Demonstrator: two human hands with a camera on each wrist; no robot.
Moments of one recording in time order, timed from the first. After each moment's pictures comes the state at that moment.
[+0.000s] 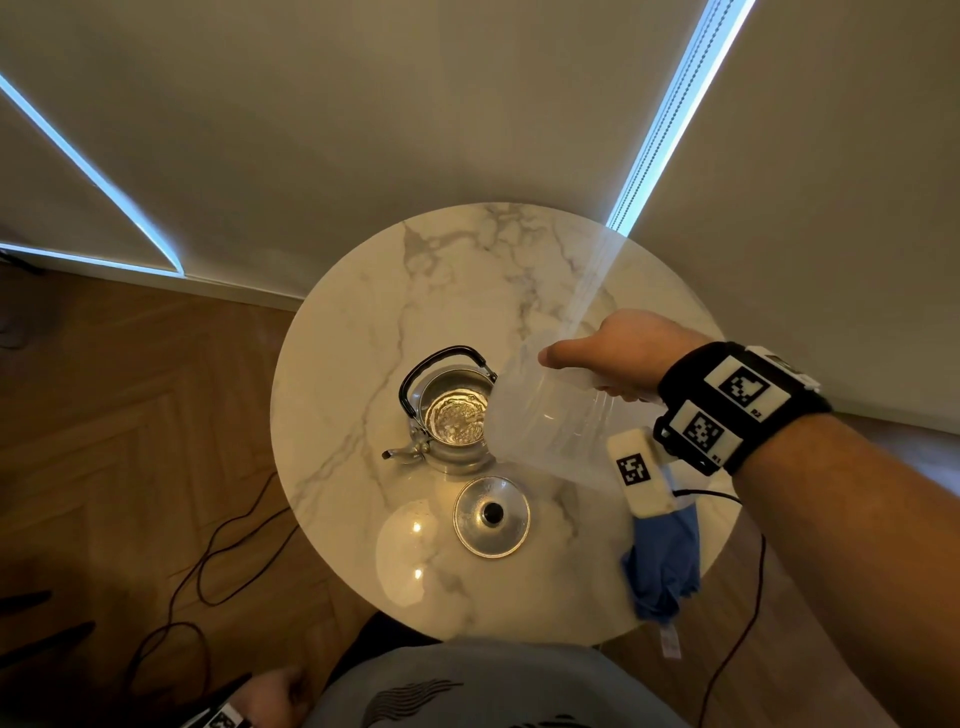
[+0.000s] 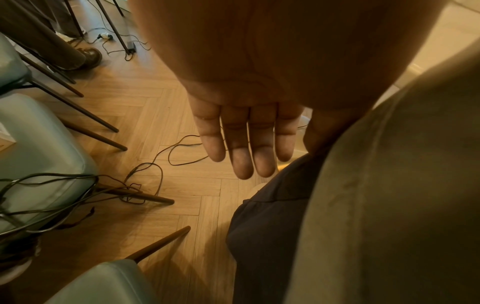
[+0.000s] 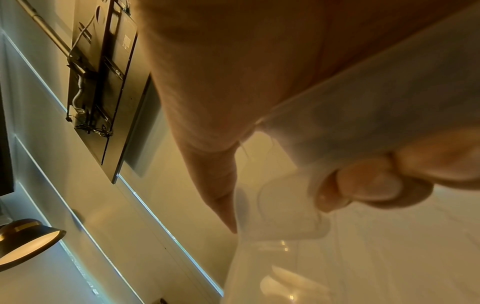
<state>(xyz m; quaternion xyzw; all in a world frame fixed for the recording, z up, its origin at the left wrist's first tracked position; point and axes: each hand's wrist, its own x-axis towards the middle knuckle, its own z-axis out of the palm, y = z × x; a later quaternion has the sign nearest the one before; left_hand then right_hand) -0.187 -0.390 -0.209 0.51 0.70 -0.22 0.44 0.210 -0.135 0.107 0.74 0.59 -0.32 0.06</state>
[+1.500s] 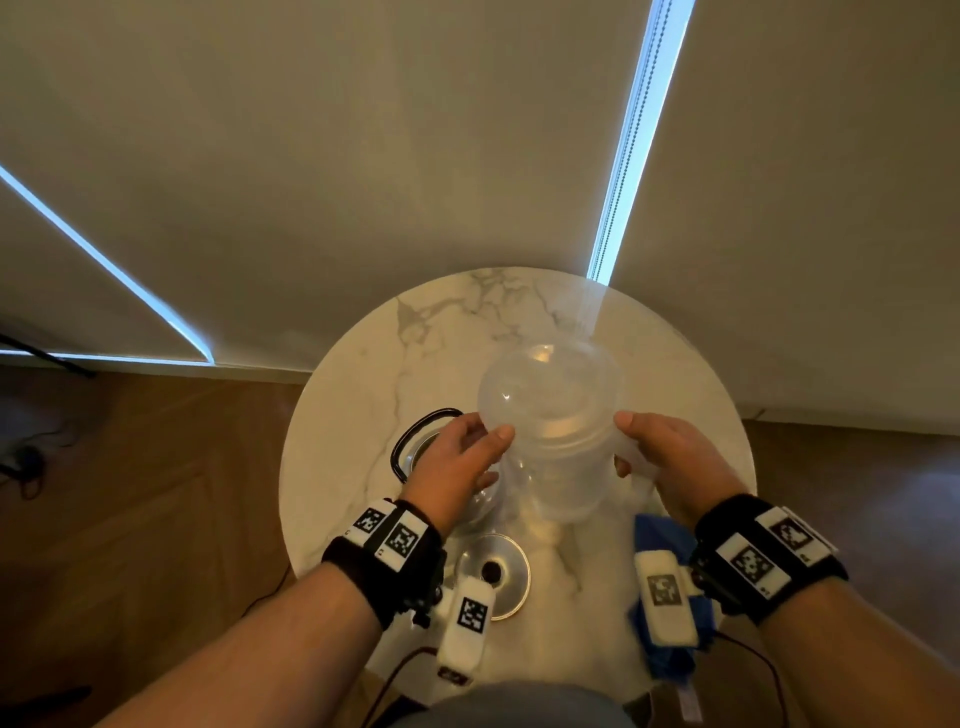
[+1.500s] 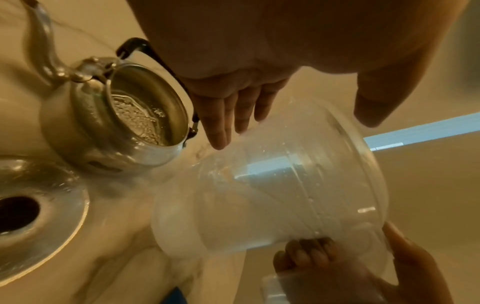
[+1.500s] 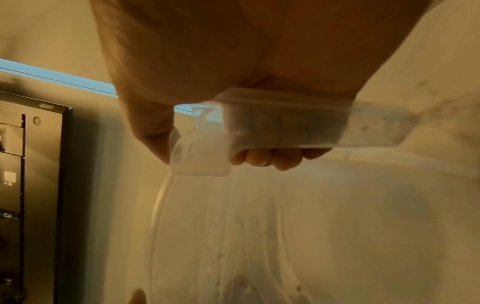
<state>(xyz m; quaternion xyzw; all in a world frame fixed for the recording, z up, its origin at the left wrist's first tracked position) 0.049 -0.171 0.018 0.41 0.53 0.33 0.67 0.296 -0.199 0.031 0.57 0.41 -0.55 -0.45</state>
